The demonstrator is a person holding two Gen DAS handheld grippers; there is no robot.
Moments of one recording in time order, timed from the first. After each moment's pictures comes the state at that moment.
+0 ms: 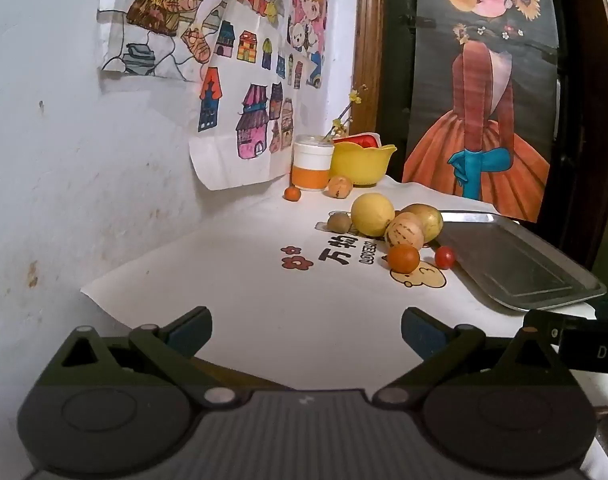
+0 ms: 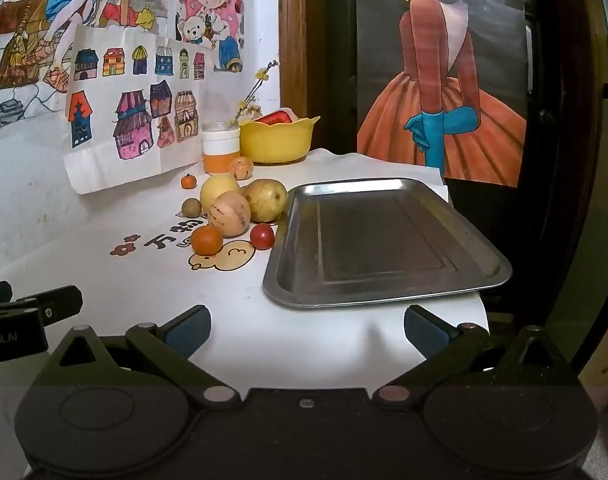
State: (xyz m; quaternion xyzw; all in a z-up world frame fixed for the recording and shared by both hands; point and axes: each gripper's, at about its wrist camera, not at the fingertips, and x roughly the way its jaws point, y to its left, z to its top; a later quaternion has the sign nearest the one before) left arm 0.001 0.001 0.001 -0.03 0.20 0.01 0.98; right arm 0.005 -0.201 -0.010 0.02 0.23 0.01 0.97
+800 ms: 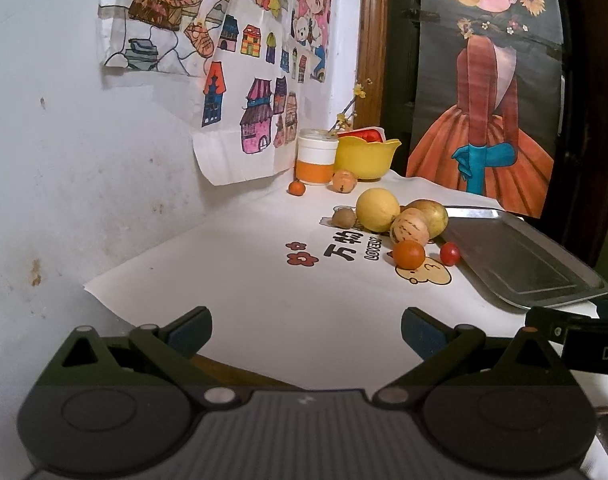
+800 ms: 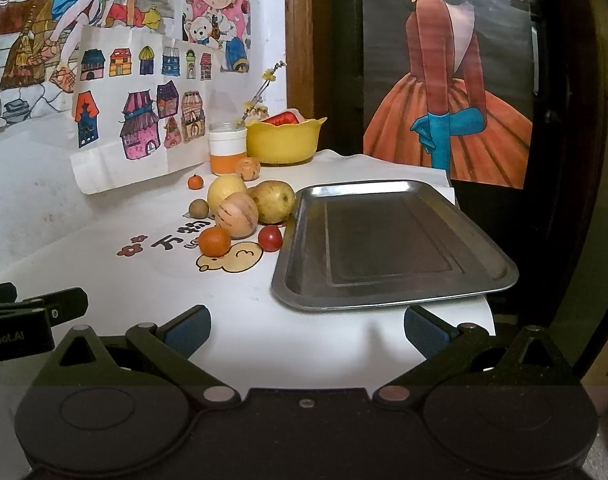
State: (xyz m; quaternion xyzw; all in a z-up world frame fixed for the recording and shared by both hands) left arm 0.004 0.004 0.000 -0.03 0.22 0.01 0.98; right arm 0.004 -0.197 -0.009 0.02 0.23 0.02 0.97
